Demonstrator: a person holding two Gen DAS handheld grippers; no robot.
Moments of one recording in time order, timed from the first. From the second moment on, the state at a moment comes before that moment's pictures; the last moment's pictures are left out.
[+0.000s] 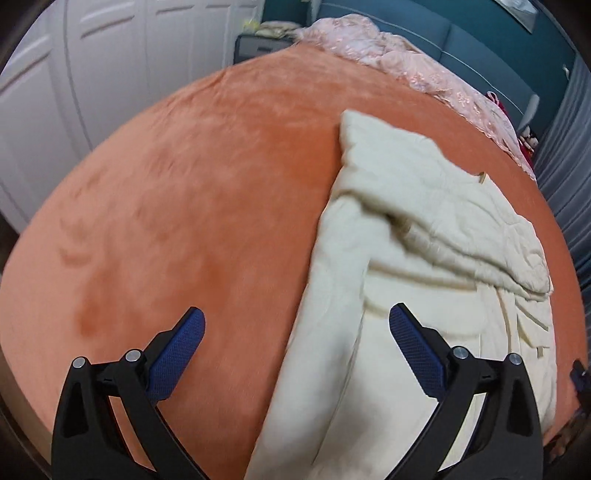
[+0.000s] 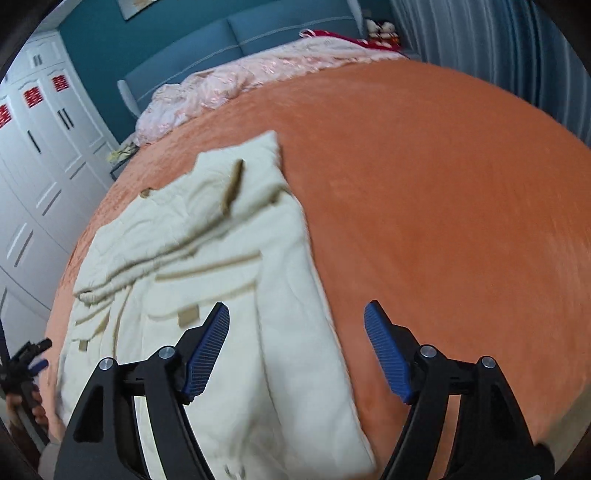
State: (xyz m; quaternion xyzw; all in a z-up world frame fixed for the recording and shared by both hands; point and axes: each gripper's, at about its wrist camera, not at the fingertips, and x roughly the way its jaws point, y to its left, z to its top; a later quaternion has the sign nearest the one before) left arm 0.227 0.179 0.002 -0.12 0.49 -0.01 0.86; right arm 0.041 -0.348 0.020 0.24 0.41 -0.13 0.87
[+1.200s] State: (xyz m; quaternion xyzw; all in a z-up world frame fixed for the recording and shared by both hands) left arm 0.000 0.177 0.102 -0.08 0.53 -0.13 0.83; right arm -0.070 -0.327 0.093 0.16 0.53 0.04 0.83
